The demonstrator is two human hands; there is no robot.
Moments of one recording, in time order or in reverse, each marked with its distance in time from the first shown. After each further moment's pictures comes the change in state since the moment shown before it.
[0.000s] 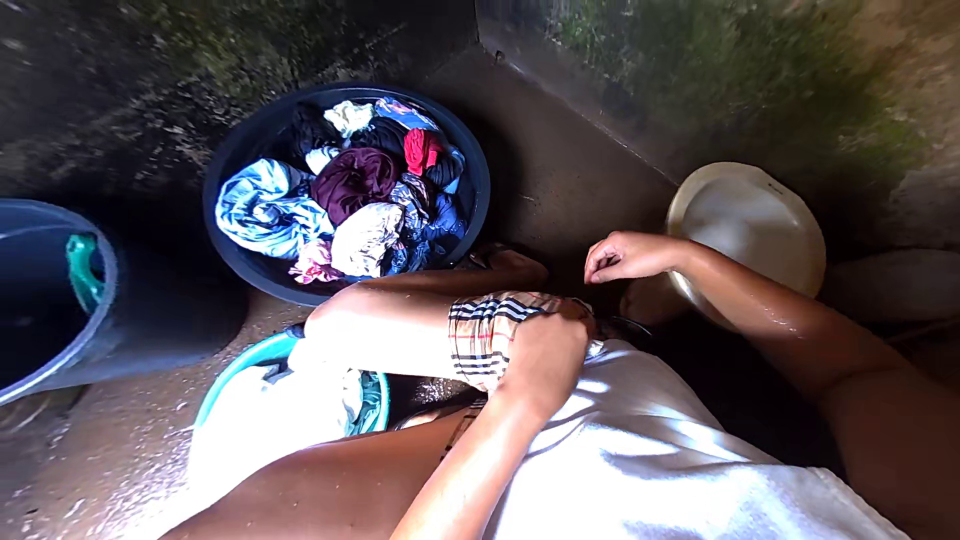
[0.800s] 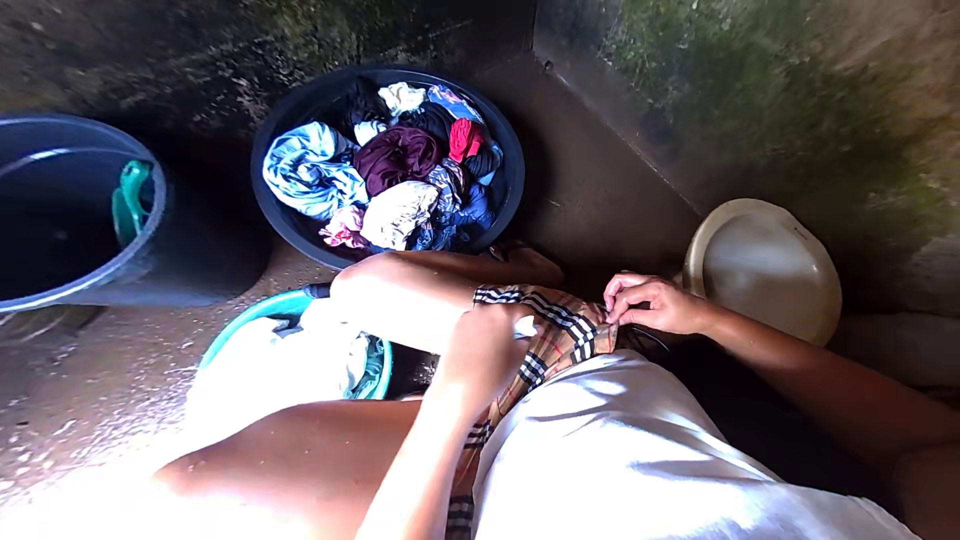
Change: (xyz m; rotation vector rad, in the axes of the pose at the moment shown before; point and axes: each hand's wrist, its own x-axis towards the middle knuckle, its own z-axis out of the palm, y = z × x) left_hand -0.052 -0.073 0.010 -0.372 0.338 -0.206; right_hand -0.022 0.021 0.049 -0.029 0.160 -0.460
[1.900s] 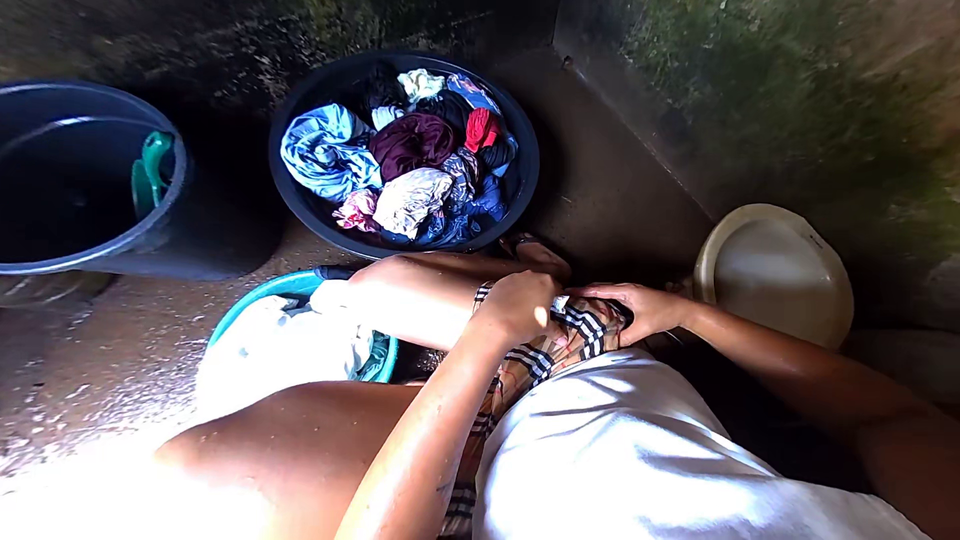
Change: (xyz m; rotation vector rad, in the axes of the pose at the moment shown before) left_hand 0.058 0.003 0.005 0.233 -0.340 0.057; right_hand 0.033 0.010 0.022 0.217 -0.264 0.178
